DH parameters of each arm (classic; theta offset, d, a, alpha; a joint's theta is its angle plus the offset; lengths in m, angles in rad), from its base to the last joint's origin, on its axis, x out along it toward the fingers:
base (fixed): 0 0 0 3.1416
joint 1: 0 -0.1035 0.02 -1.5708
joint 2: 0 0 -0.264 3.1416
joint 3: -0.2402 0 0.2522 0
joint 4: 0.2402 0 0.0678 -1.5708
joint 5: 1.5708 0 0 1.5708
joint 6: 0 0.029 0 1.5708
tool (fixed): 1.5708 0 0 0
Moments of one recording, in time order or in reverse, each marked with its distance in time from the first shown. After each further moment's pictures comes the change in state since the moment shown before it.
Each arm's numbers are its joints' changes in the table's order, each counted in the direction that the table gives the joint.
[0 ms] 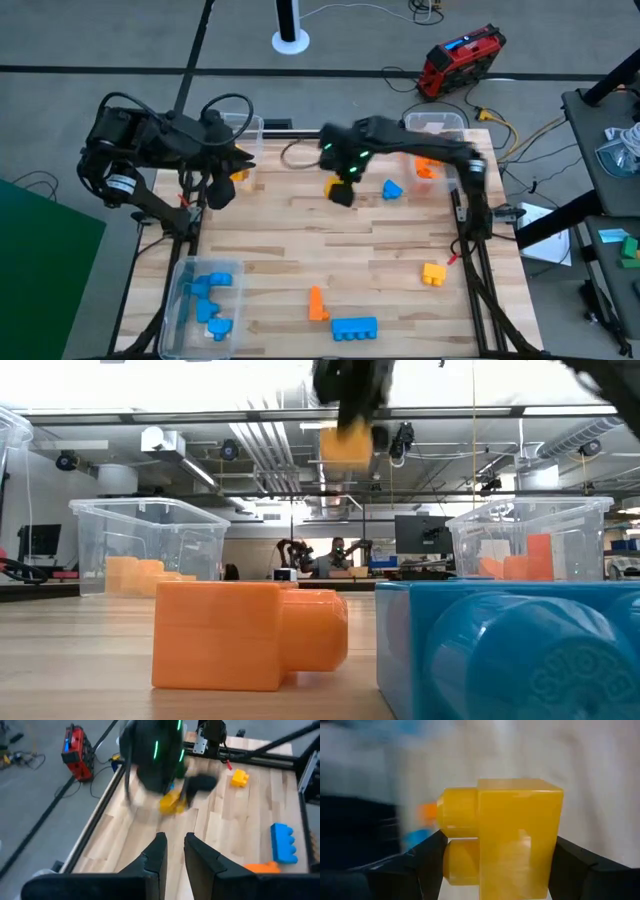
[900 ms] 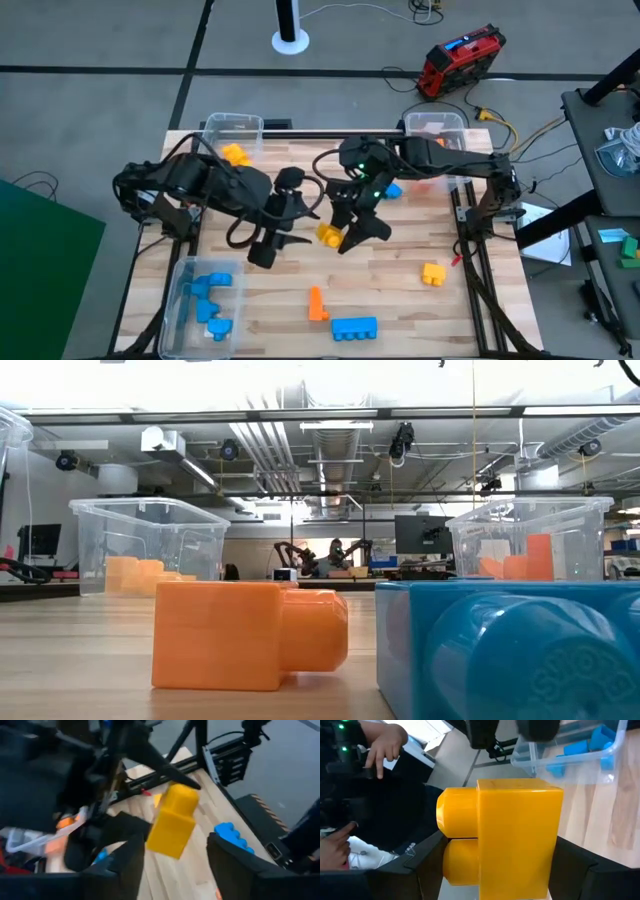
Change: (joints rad) left arm 0.153 -0.198 0.105 -0.448 0.260 0.425; right arm -0.252 0.246 0.066 -0.462 -0.537 0.179
